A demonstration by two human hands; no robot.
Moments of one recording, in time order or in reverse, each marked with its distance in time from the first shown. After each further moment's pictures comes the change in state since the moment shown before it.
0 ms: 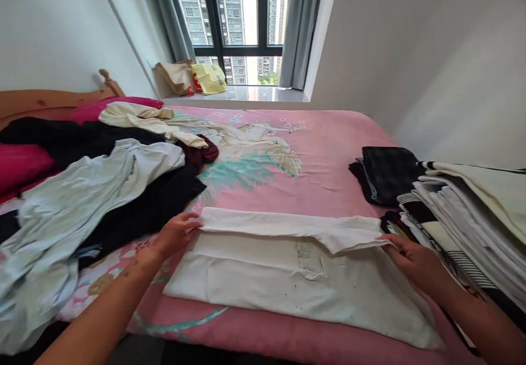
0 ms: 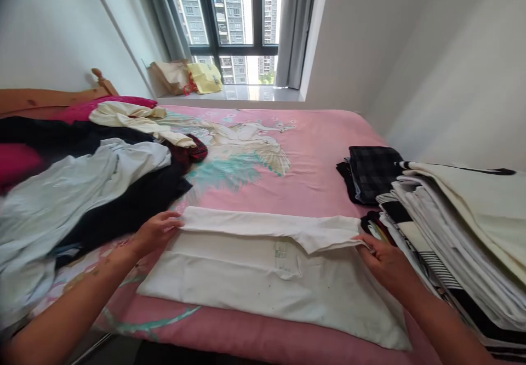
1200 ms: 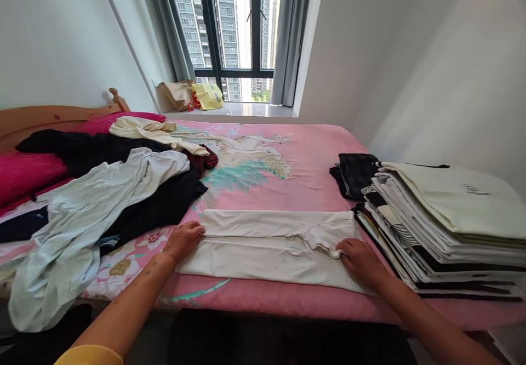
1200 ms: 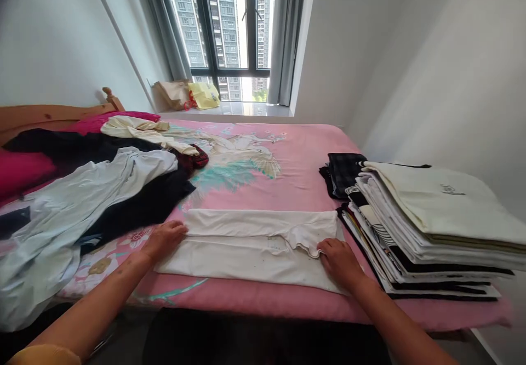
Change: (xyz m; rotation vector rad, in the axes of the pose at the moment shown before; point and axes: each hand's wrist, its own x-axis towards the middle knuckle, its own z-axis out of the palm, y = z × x) left_hand -0.053 0.047 -0.011 0.128 -0.031 -0.076; right_hand -0.060 -0.033 0.033 -0.319 -0.035 -0.382
